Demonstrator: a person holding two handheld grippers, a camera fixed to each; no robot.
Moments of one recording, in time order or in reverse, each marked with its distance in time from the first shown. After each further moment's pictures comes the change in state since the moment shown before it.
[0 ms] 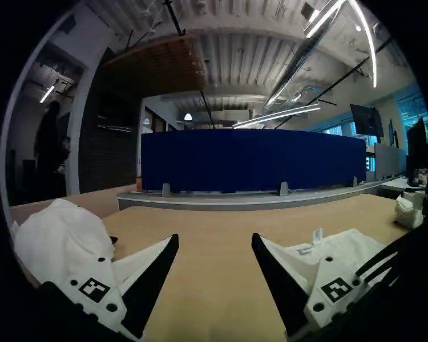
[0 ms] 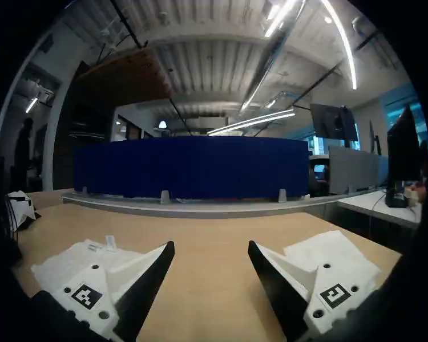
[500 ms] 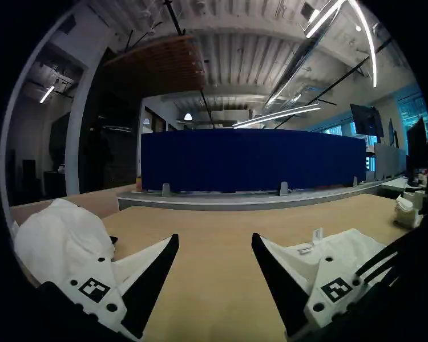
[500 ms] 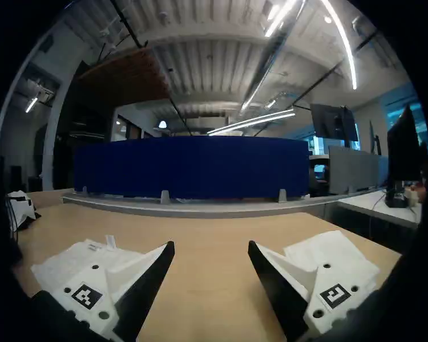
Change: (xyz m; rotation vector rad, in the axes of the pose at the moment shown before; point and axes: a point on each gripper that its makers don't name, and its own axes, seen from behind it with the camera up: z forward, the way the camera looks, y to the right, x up) left arm 0.000 -0.001 -0.001 -0.001 -0.001 0.001; right arm 0.001 0.000 -0.001 0.000 0.000 0.000
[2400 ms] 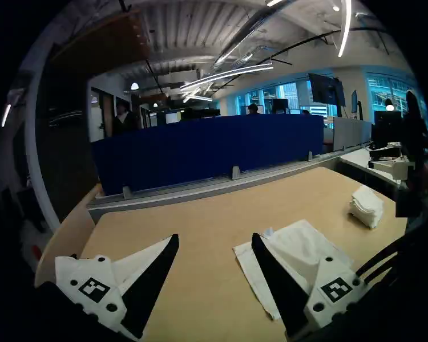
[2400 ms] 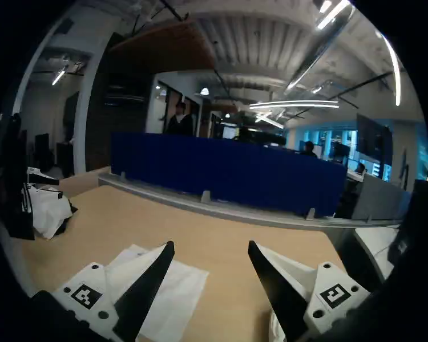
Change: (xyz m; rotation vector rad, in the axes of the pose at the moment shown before) left arm 0.133 0.054 -0.021 -0.311 -0.290 0.143; right arm 0.159 -0.084 -0.031 0.253 -0.257 -0.151
